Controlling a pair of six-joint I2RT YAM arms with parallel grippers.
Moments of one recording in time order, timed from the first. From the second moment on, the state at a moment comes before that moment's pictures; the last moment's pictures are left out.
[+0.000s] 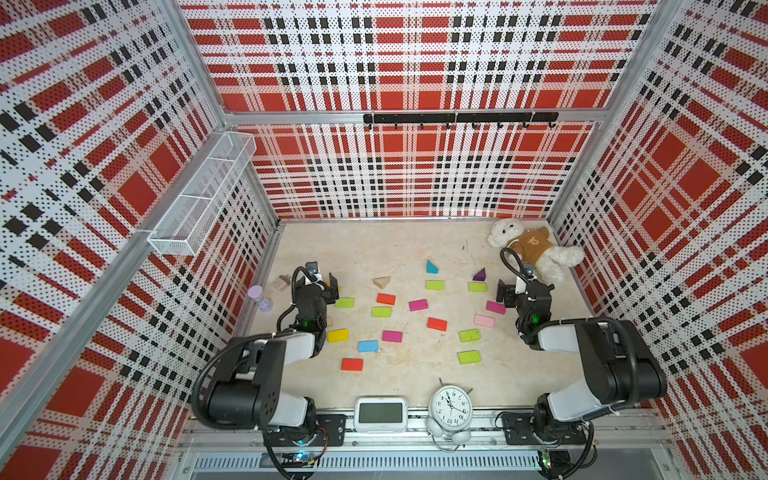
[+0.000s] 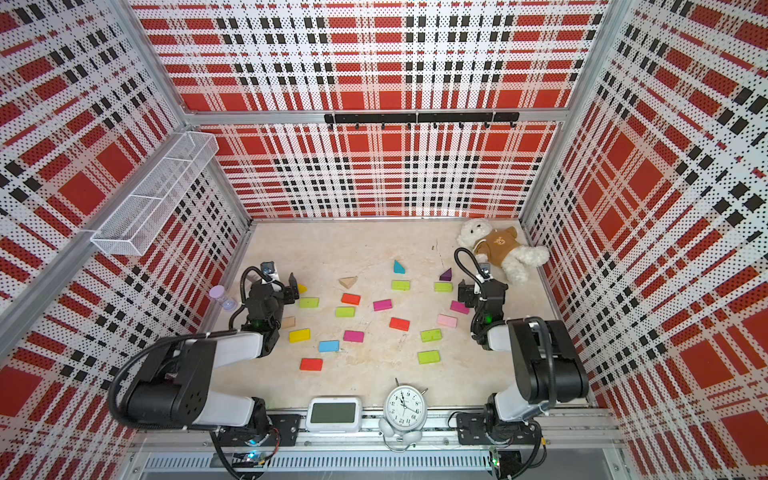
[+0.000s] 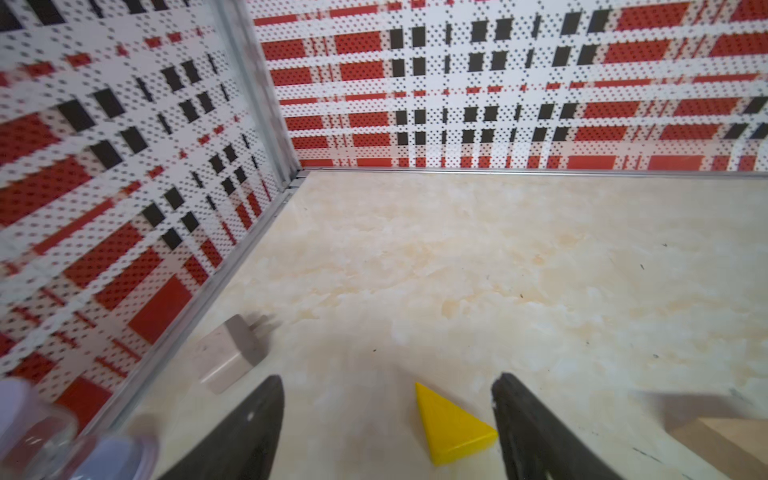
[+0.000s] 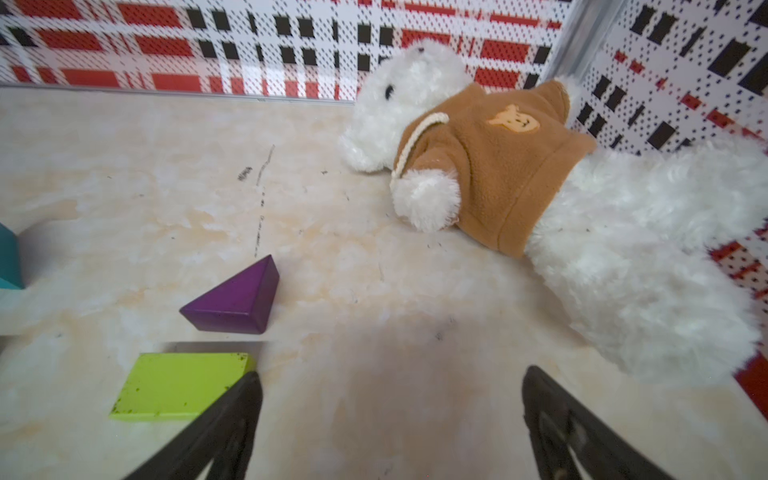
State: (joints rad) left arm -0.11 1.35 0.40 0.72 -0.34 0.01; right arm 0.07 1.50 0.46 0.65 0.18 -0.04
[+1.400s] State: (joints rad) left arm -0.21 1.65 0.96 -0.39 -0.11 -0.29; right arm 0.44 1.65 1.17 -0.24 -0.22 0.26
